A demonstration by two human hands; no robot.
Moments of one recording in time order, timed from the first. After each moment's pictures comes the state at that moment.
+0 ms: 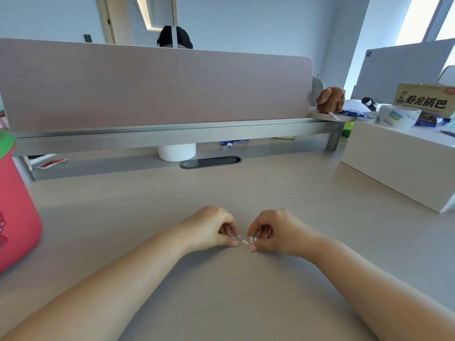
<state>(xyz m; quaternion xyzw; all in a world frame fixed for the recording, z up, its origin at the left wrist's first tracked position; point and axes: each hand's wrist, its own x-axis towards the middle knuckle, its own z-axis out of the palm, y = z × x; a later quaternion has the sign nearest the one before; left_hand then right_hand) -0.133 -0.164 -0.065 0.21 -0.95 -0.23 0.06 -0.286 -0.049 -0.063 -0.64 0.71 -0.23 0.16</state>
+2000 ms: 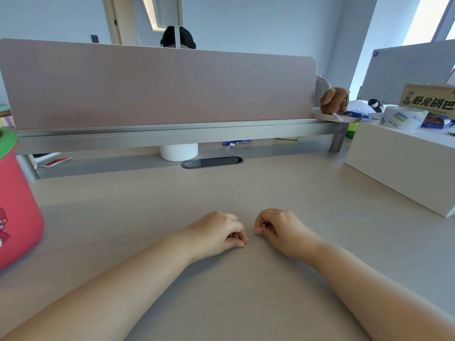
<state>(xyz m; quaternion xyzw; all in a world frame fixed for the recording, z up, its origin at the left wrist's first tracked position) -0.140 -0.153 -0.071 0.15 -0.97 -0.17 0.09 -0.300 -0.055 -0.078 -0.67 0.70 -0.25 0.05</state>
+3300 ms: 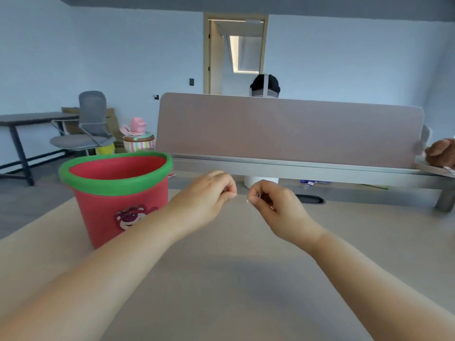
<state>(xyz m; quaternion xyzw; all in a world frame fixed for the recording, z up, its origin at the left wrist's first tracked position) 0.026 -0.167 0.041 0.33 -0.89 -0.03 0.31 -0.143 -0.125 0.022 -0.75 0.51 -0.42 0.09</state>
